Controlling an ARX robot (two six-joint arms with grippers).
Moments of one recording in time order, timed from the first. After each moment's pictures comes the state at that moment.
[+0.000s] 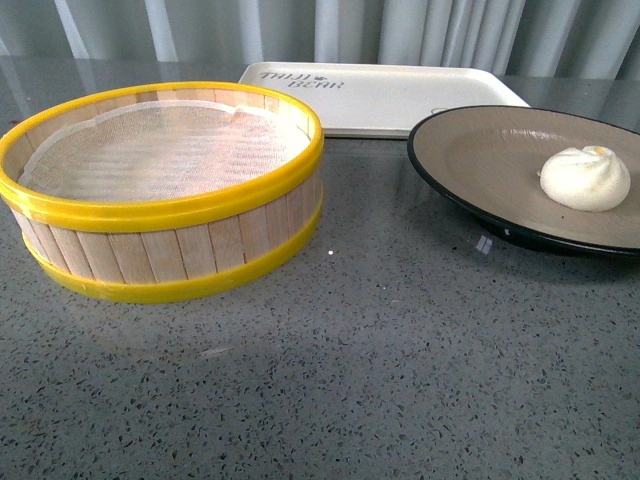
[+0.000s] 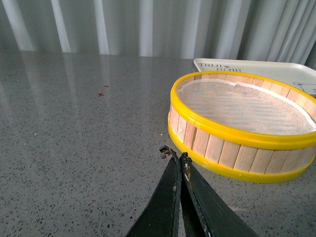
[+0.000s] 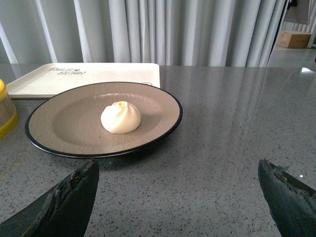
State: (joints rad) left arm 0.00 0.00 0.03 0.00 0.00 0.00; right arm 0.00 0.00 0.01 0.00 0.00 0.00
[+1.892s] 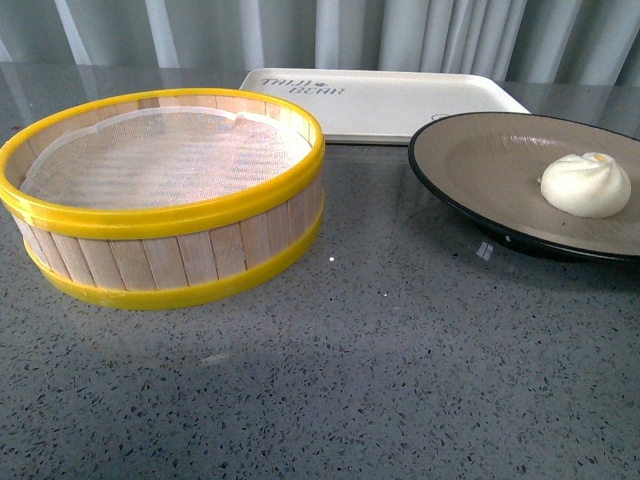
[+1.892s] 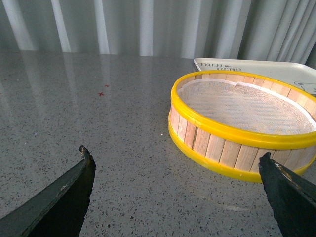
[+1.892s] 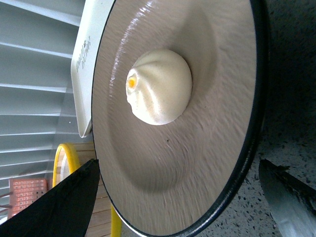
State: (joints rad) left arm 0.00 0.00 0.03 0.00 0.00 0.00; right arm 0.02 1.22 0.49 0.24 -0.29 1.06
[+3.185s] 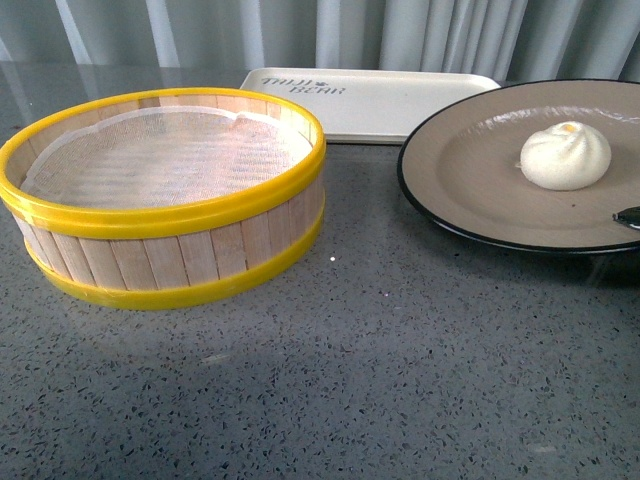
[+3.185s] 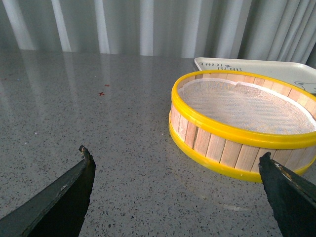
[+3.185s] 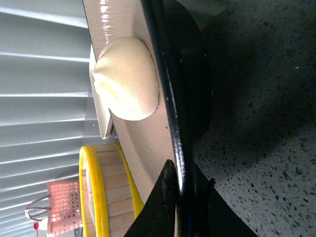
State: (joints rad) left arm 0.00 0.00 0.03 0.00 0.00 0.00; right arm 0.08 1.30 0.42 0.48 -0.28 1.25
